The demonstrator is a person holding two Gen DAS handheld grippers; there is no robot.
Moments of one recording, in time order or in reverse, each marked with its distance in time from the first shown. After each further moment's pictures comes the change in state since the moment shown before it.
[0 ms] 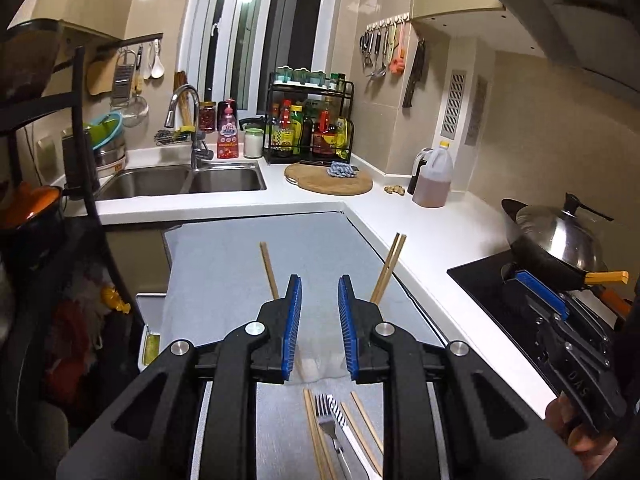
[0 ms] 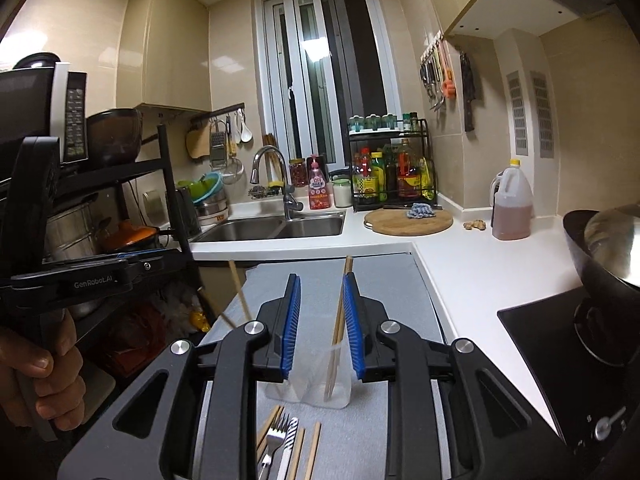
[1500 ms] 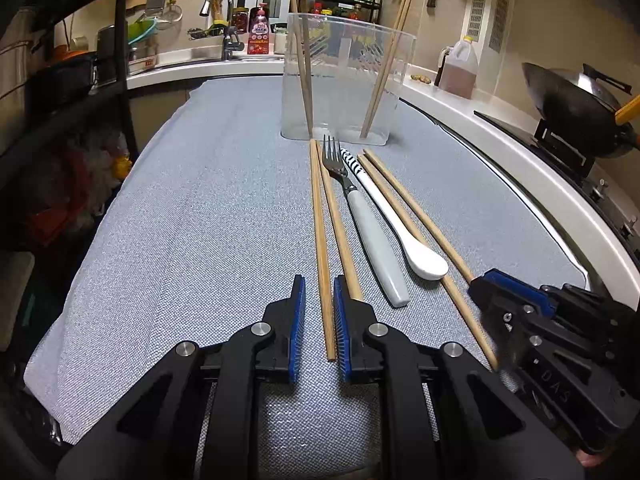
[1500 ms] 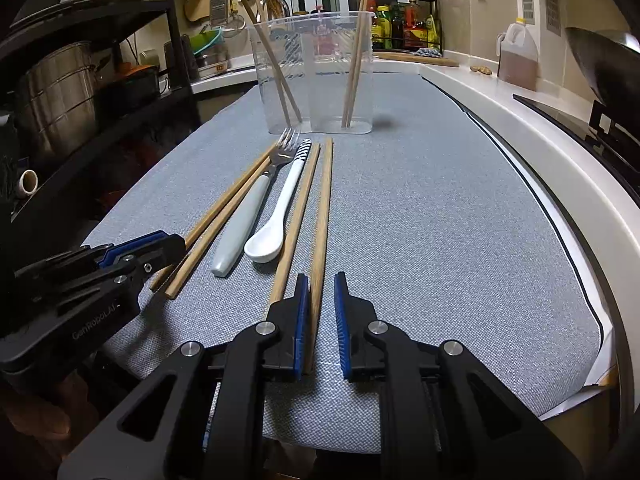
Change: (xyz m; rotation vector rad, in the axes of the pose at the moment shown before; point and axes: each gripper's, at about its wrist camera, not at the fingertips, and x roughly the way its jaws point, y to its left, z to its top) left arm 0.020 -0.015 -0.263 -0.055 0.207 0.106; right arm -0.007 0.023 -0.243 -0.027 0.451 -0.038
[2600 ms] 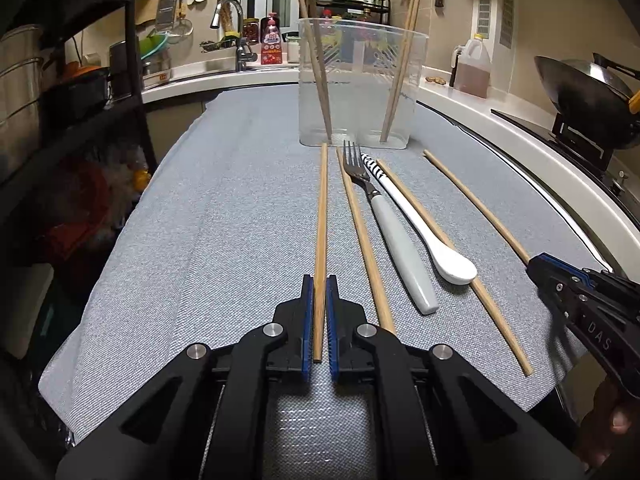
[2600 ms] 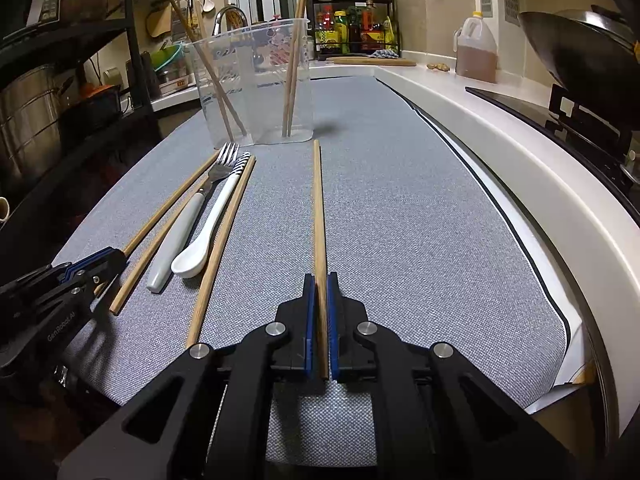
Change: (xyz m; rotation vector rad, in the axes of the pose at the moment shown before) left arm 0.002 0.002 0.000 0.021 -0.033 0.086; right arm -0.003 -0.031 -0.001 0.080 -0.032 -0.099
